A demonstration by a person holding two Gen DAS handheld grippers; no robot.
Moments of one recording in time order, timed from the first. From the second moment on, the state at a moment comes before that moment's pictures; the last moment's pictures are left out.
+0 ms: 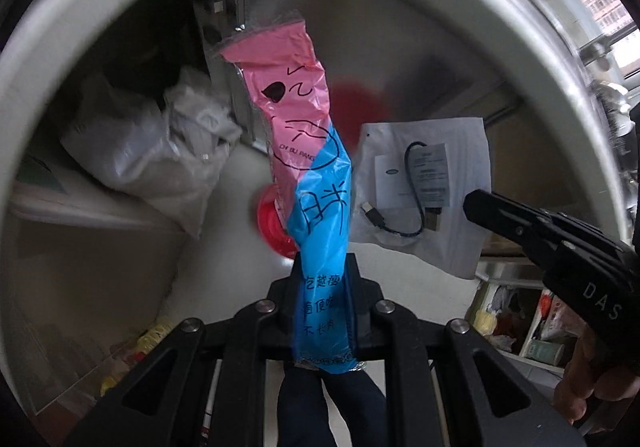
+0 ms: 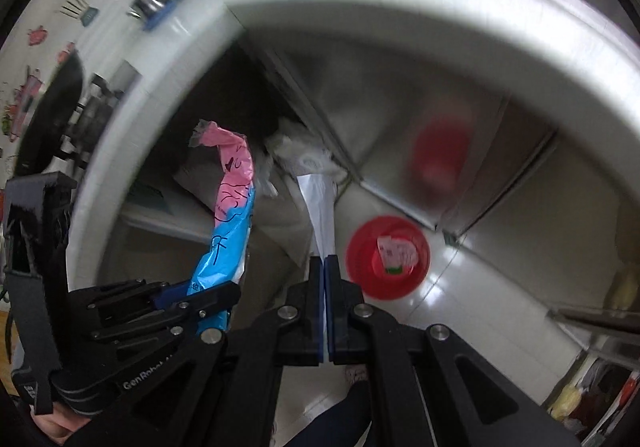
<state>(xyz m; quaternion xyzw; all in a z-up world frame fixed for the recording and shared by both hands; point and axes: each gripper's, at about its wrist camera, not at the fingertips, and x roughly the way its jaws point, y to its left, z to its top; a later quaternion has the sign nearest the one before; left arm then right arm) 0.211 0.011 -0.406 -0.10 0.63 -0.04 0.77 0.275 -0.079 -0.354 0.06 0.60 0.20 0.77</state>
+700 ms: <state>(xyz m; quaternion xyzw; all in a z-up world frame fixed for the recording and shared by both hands) 0.258 -0.021 -0.742 -0.08 0.71 -0.06 0.70 0.314 -0.109 -0.659 0.06 0.68 0.16 0.71</state>
